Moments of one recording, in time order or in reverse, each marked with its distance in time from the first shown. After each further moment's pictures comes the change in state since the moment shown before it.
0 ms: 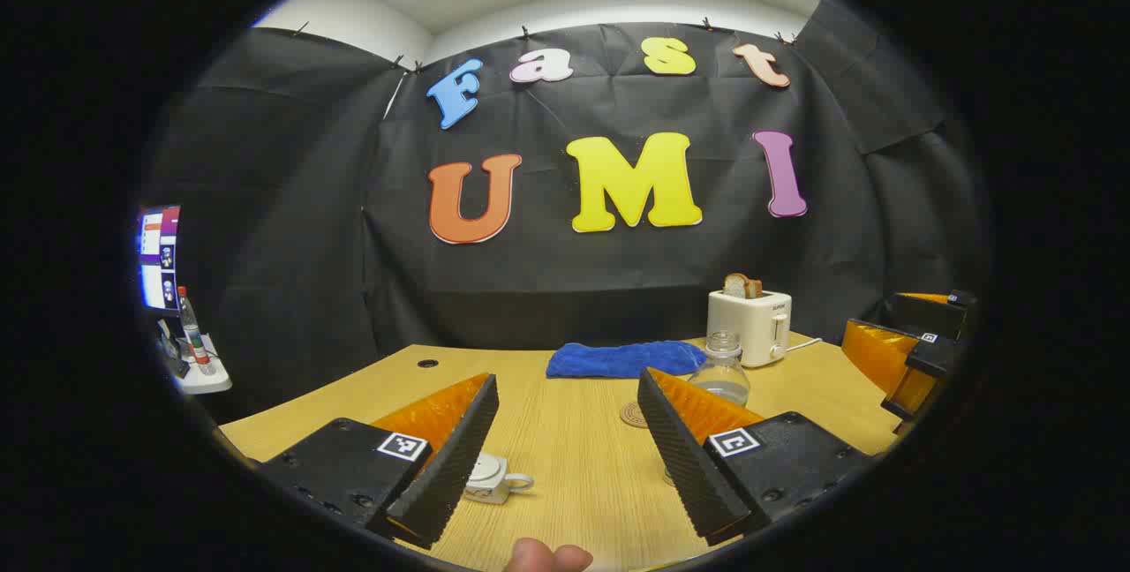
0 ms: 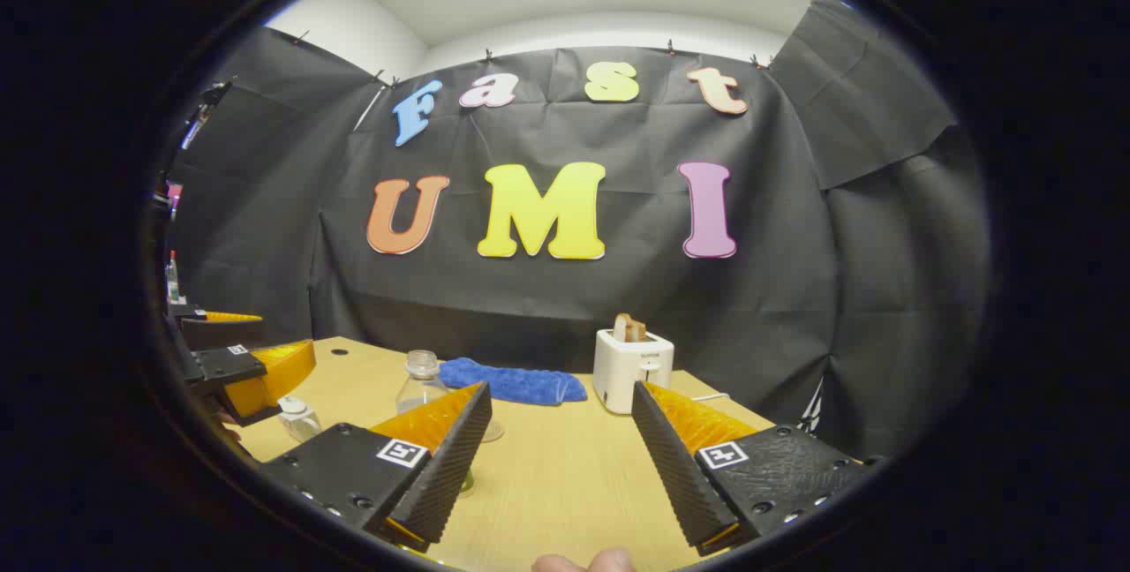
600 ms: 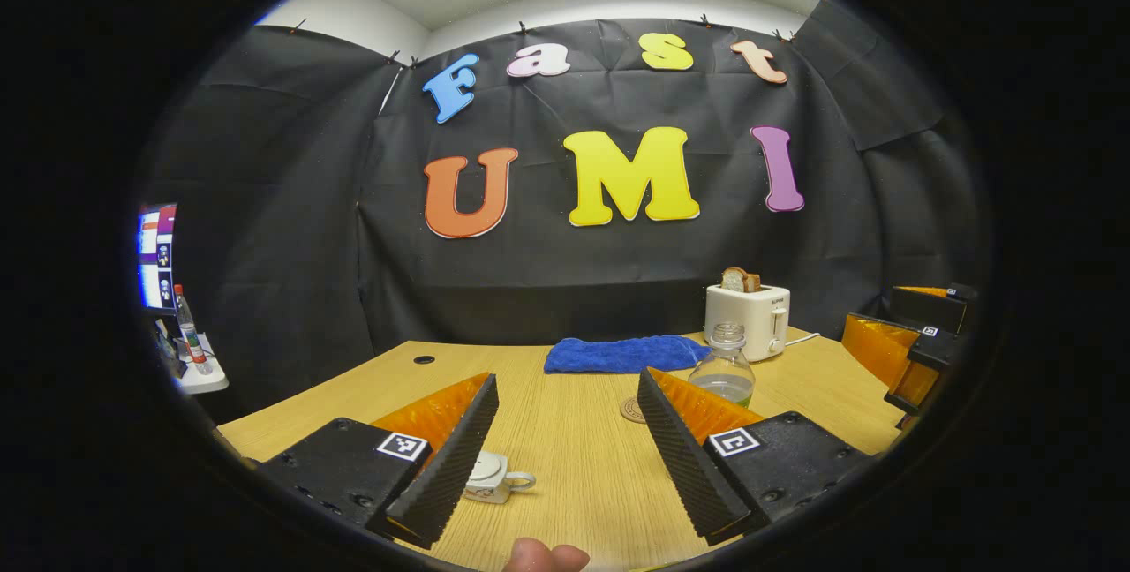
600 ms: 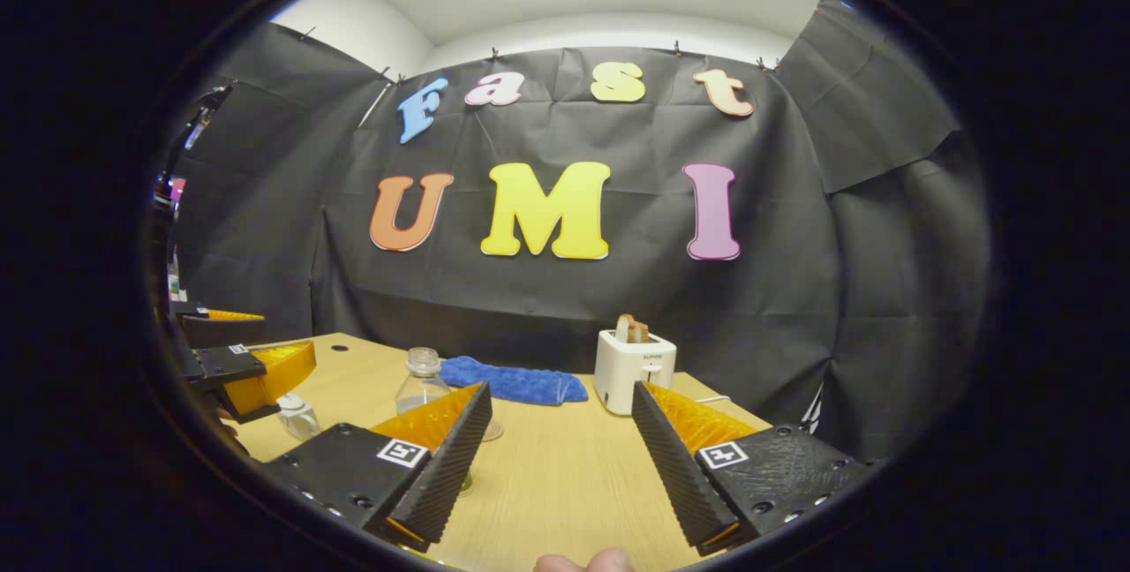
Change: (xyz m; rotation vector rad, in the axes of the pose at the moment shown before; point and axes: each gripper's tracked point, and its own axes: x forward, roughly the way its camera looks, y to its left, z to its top) left arm 0.005 0.008 -0.009 -0.003 0.018 -0.001; right arm 0.002 0.002 0.001 -0.024 -0.009 0.006
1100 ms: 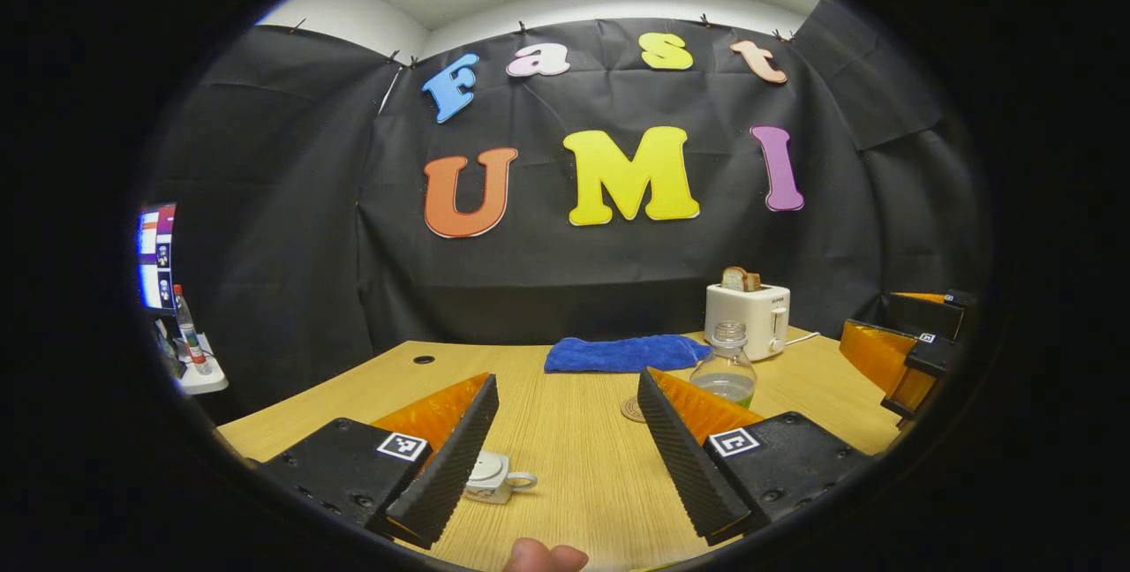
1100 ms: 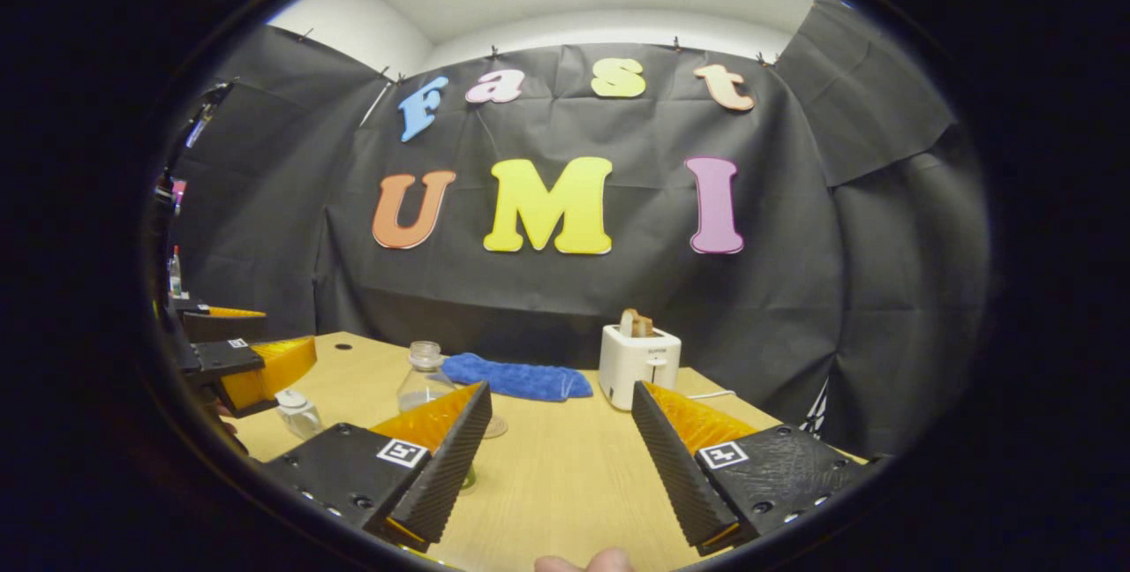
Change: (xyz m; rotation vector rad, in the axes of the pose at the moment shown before) left arm 0.001 0.002 -0.003 0.004 0.001 0.000; right arm 0.002 0.002 -0.010 0.010 0.012 0.013
